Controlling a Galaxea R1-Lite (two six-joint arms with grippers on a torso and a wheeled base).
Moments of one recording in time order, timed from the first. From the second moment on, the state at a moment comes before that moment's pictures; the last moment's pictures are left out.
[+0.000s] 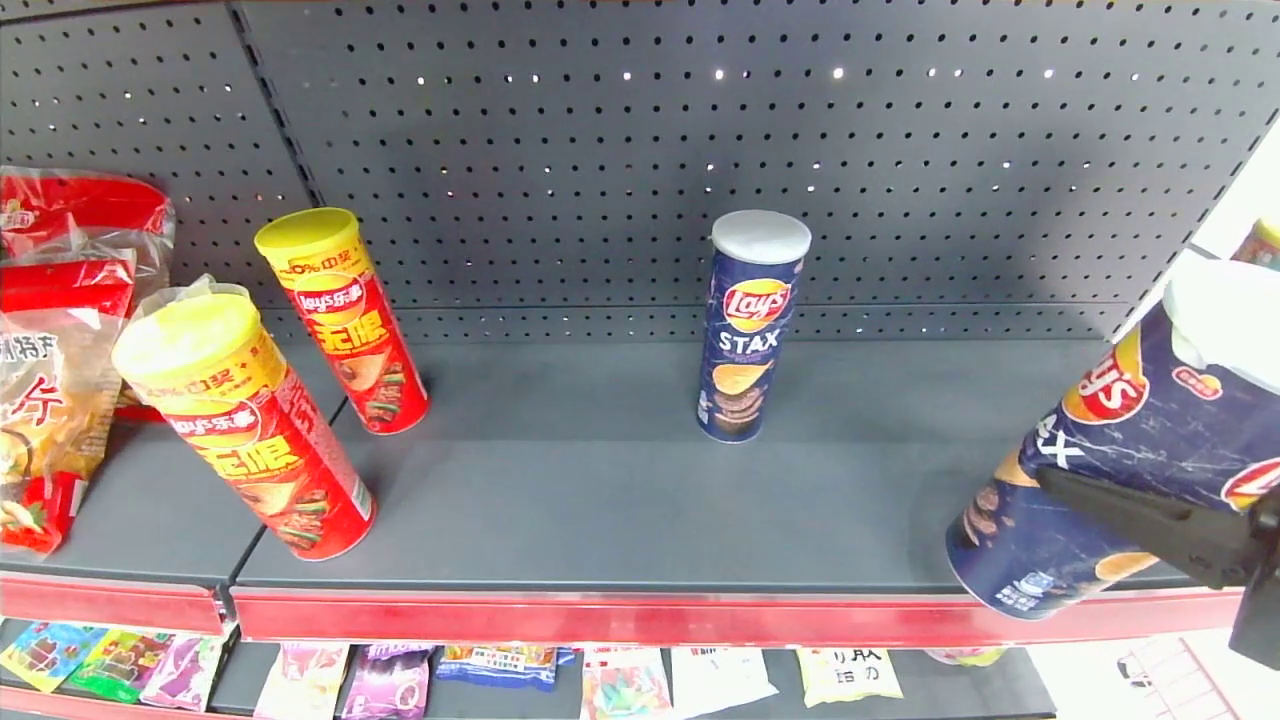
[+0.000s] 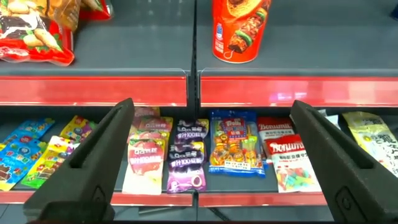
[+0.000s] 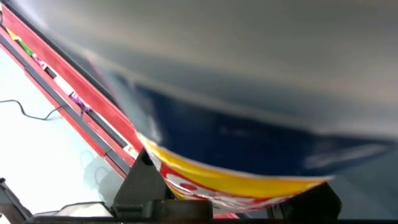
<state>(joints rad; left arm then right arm) 0.00 0.00 0.00 0.00 -0.02 0.00 0.52 0.99 -0.57 -0.22 0.09 -0.25</state>
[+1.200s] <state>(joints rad) -0.47 1.02 -0.84 -0.04 -0.60 0.04 0.53 0.97 -0.58 -0.22 0.09 -0.16</state>
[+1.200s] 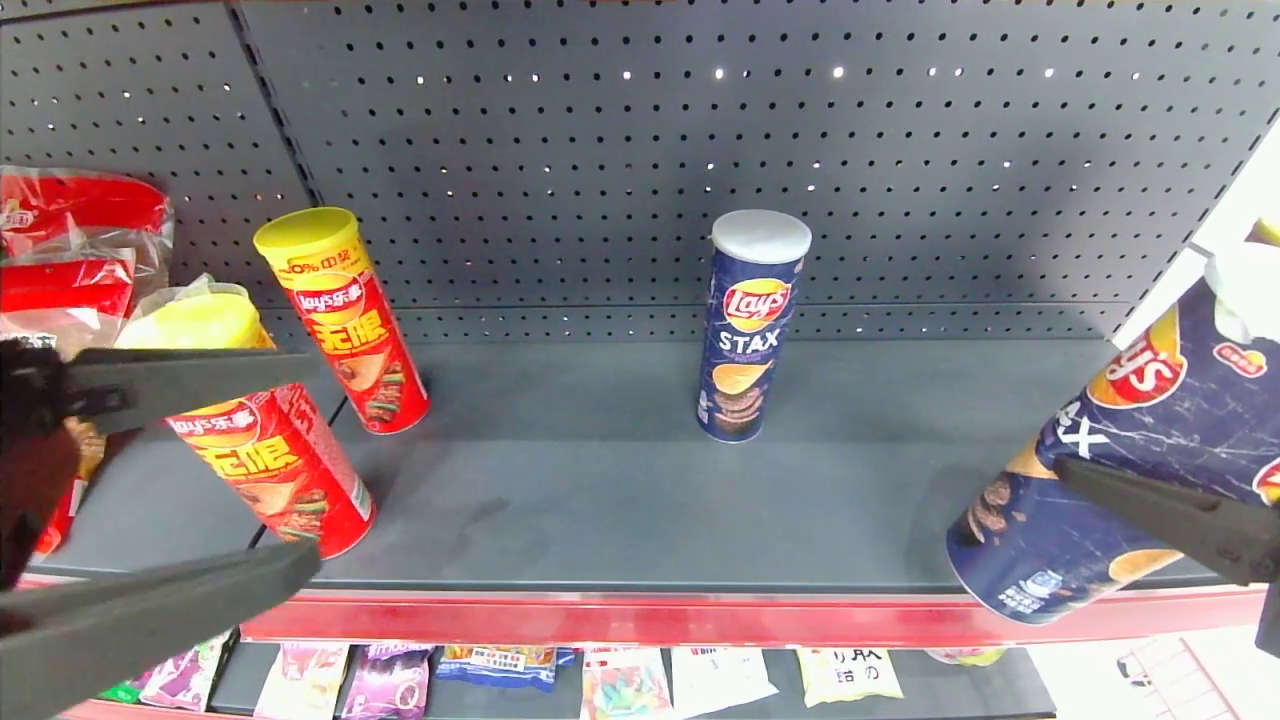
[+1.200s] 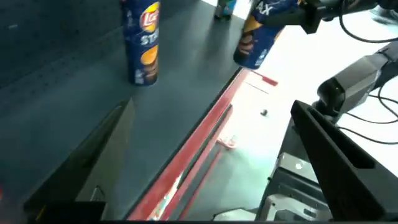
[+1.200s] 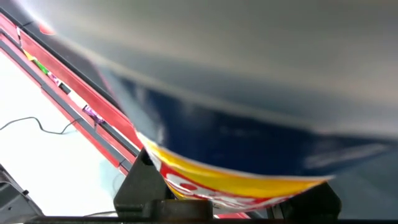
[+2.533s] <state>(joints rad) -0.61 1.93 -1.51 -0.14 -0.44 0.11 0.51 0.99 -0.60 -0.23 0.09 -0.14</state>
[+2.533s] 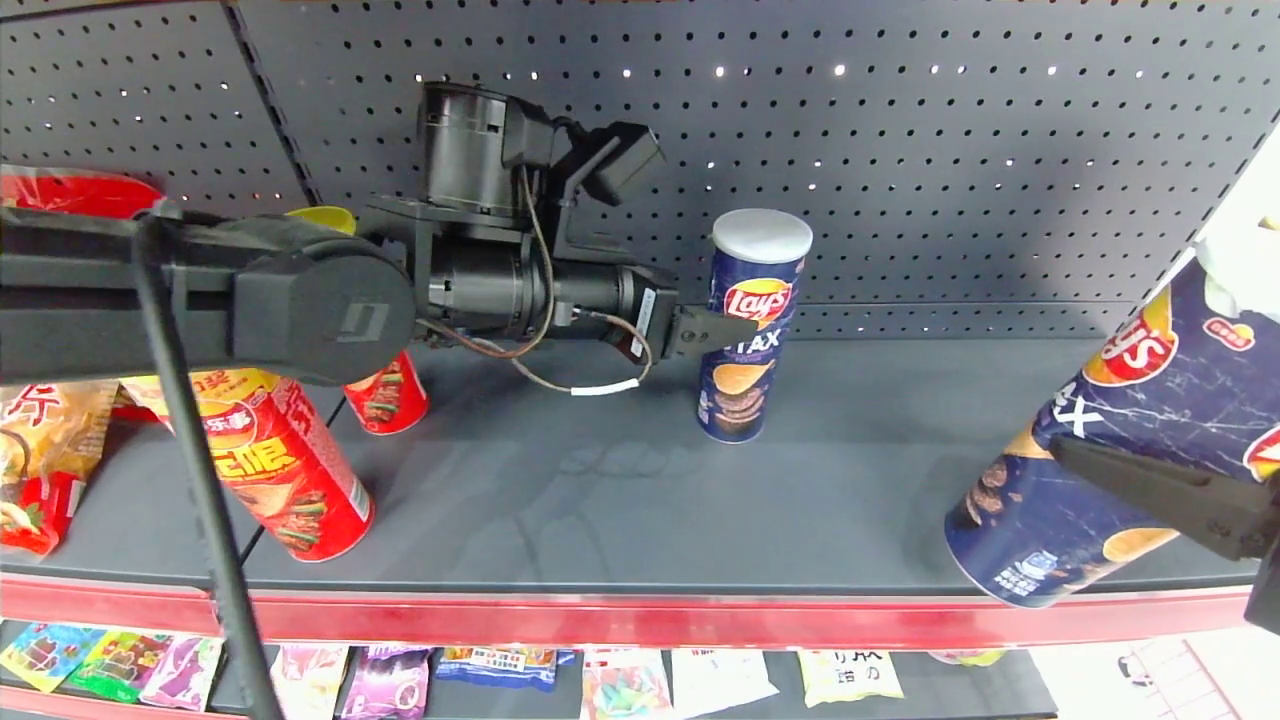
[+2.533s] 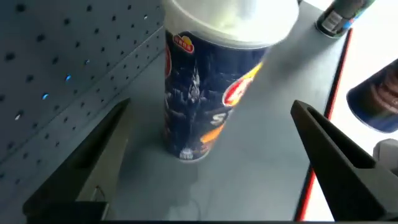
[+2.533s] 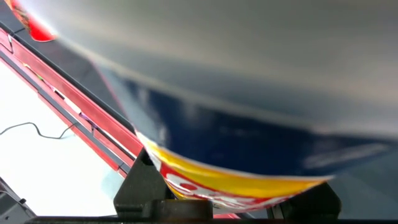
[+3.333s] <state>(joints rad) -0.59 2.10 -1.70 -0.13 -0.58 0.18 0.50 0.99 -0.61 -0.23 0.09 -0.14</state>
